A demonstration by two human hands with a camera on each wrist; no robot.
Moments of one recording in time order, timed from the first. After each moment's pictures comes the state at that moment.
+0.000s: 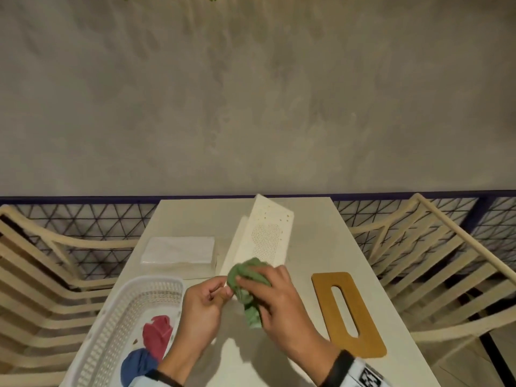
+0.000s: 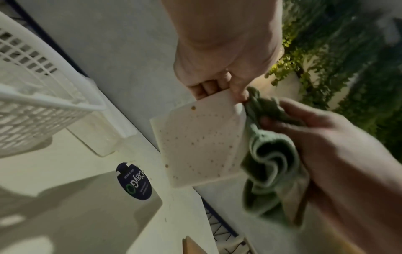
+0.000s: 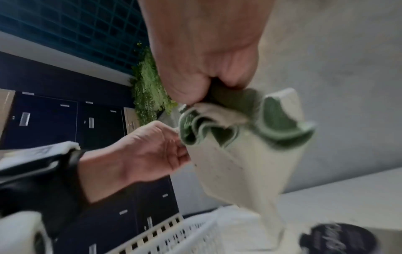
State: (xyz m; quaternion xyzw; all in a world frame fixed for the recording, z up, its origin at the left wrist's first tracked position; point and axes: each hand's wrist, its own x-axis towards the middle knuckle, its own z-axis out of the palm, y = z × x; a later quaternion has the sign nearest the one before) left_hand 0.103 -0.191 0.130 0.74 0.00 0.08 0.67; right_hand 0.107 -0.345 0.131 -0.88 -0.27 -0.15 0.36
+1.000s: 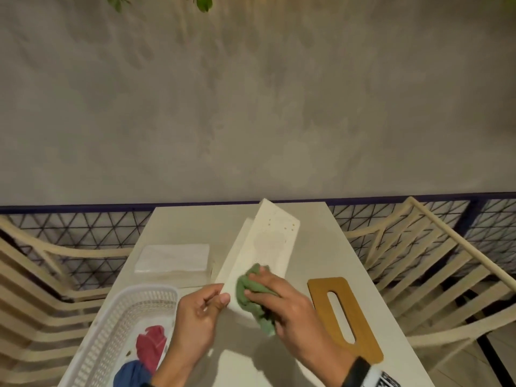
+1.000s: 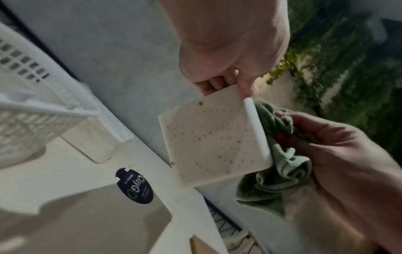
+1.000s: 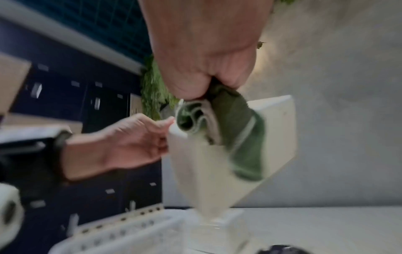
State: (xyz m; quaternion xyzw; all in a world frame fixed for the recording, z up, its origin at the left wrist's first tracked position) left_hand 0.103 -0.189 0.129 0.73 -0.03 0.11 0.67; right_hand 0.104 -0.368 0.129 -0.85 -0.31 -0.21 0.37
